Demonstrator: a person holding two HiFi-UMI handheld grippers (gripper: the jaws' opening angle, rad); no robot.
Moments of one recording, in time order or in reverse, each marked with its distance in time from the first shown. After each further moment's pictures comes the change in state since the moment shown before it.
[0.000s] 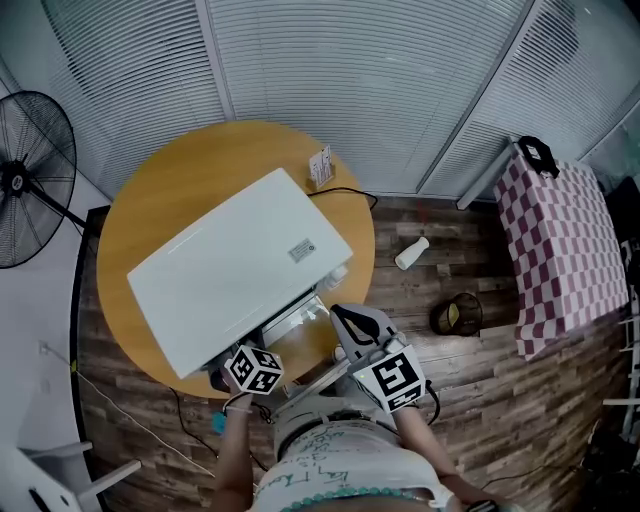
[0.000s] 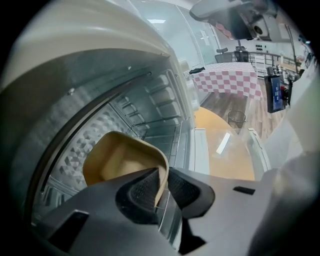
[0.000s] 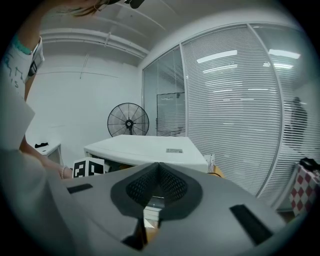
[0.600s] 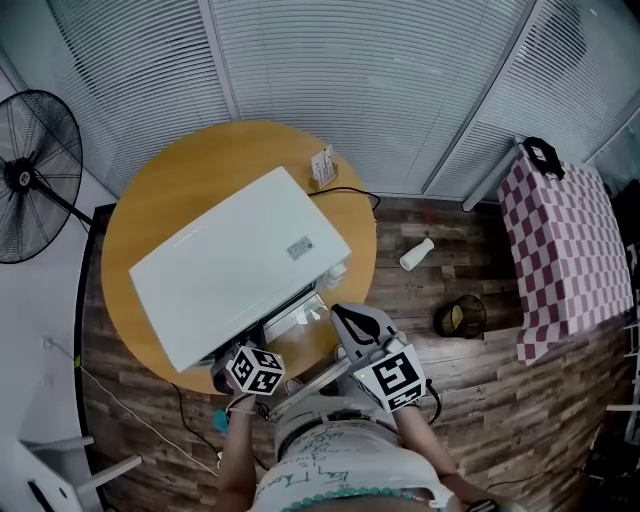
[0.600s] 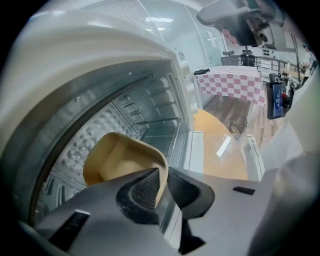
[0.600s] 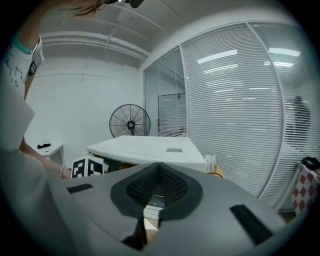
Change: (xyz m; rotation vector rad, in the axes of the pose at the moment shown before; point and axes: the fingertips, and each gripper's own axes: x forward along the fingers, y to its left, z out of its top) left arm -0.010 -0.009 0.002 -0.070 0.016 0.001; right arm -0.008 -0.003 -0.002 0.003 -0.011 0.022
